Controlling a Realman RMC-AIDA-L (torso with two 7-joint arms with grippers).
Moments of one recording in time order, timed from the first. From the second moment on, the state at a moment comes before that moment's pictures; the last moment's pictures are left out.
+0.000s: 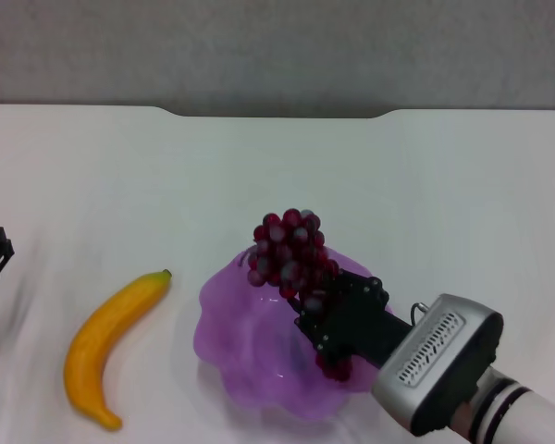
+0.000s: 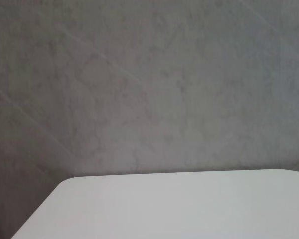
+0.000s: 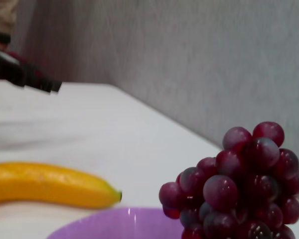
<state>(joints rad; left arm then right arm) -0.44 -2.05 -1.26 -0.15 2.45 0.81 -0.05 0.36 2.00 0.62 0.87 -2.45 -0.47 -0.38</state>
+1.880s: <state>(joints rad) -0.37 -2.05 -1.25 -0.23 2.44 0.87 -0.23 0.45 2.01 0.60 0.28 -2.24 -1.02 0.03</state>
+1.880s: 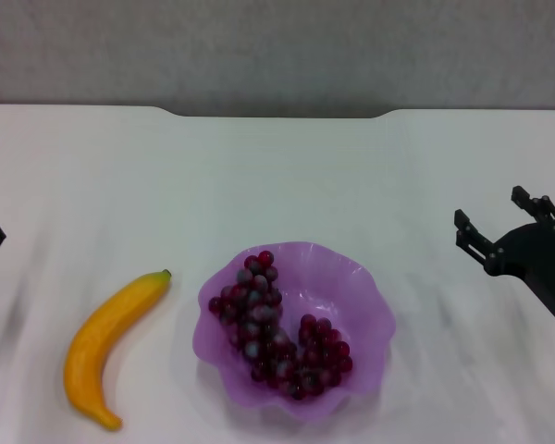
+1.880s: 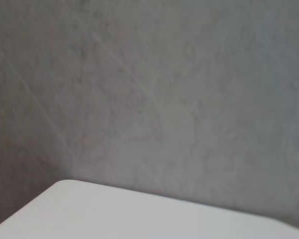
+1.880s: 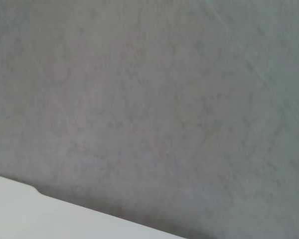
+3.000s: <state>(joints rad) -0.32 -2.03 -1.69 -1.40 2.66 -1.02 0.34 0.45 2.01 0.58 0.28 -2.23 -0.86 0.05</state>
